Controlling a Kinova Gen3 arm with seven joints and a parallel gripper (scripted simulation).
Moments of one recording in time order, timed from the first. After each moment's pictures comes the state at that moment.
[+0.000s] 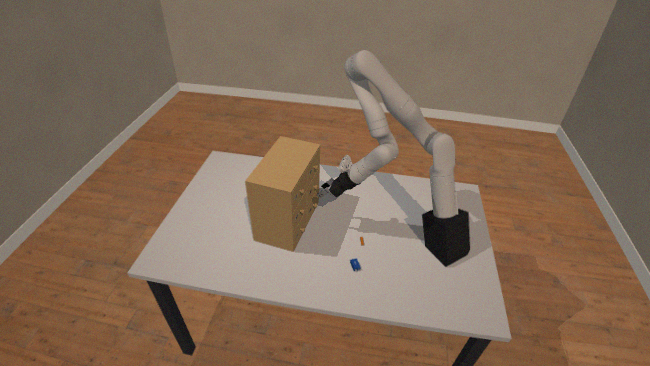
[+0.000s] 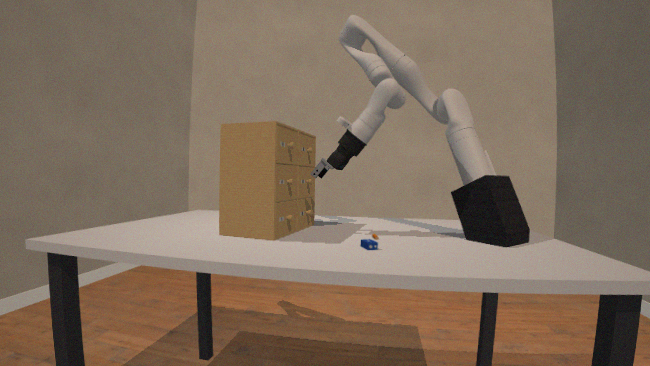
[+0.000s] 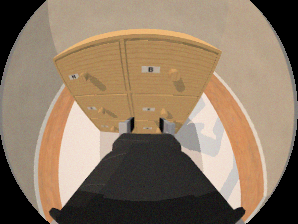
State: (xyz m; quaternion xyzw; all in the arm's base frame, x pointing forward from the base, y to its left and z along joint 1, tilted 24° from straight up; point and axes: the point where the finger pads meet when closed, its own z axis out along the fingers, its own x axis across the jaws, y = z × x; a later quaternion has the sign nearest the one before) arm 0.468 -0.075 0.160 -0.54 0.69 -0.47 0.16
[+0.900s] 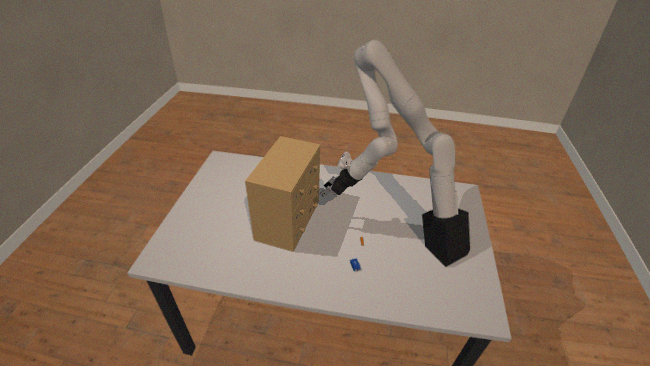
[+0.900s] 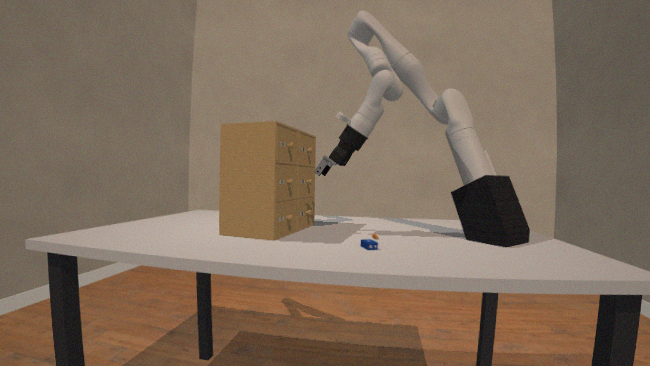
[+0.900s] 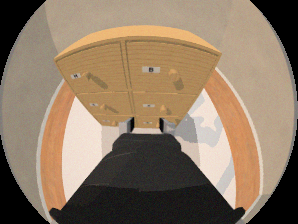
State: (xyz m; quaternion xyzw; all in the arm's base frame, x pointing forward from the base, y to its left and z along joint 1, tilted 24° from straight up) arm 0.457 -0.069 0.164 -0.54 0.70 -0.44 0.14
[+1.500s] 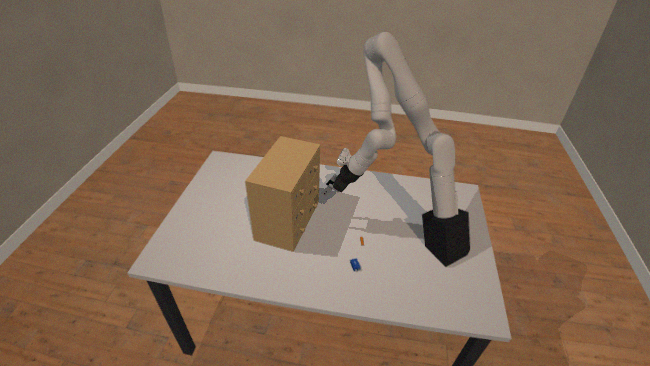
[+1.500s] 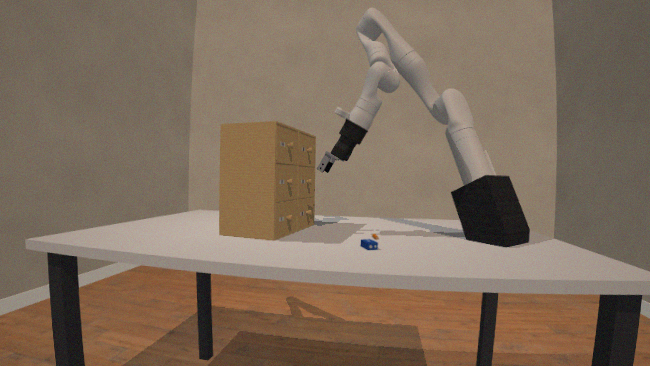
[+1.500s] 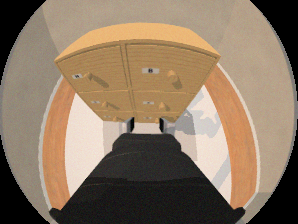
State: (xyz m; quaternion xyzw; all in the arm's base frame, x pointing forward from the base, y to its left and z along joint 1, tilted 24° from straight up) arm 0.446 -0.064 0.172 -0.55 0.72 -0.41 0.11
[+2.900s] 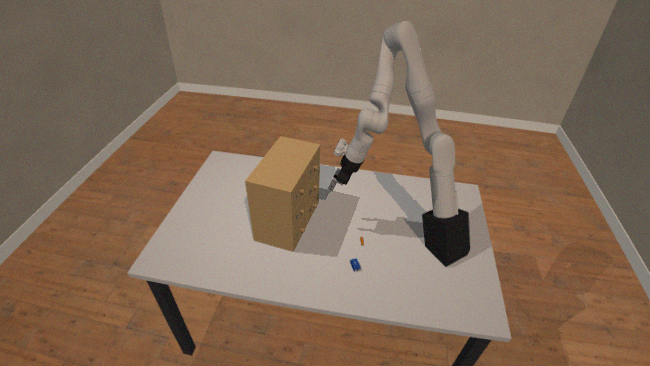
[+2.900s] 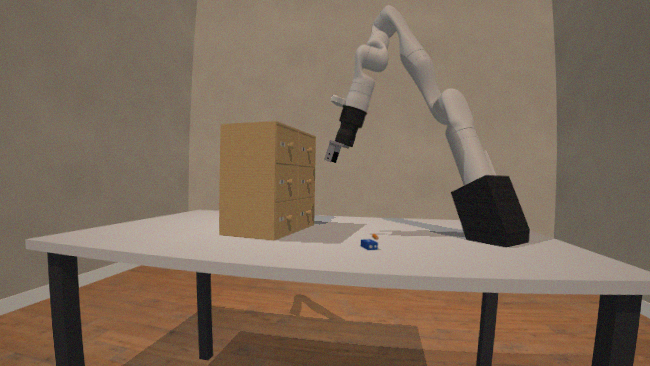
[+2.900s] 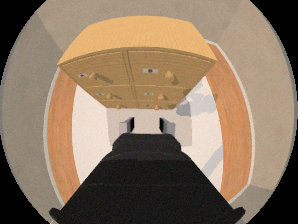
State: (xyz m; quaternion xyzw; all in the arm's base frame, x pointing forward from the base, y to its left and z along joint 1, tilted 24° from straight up) arm 0.421 -0.045 0.194 -0.56 0.76 -0.33 0.06
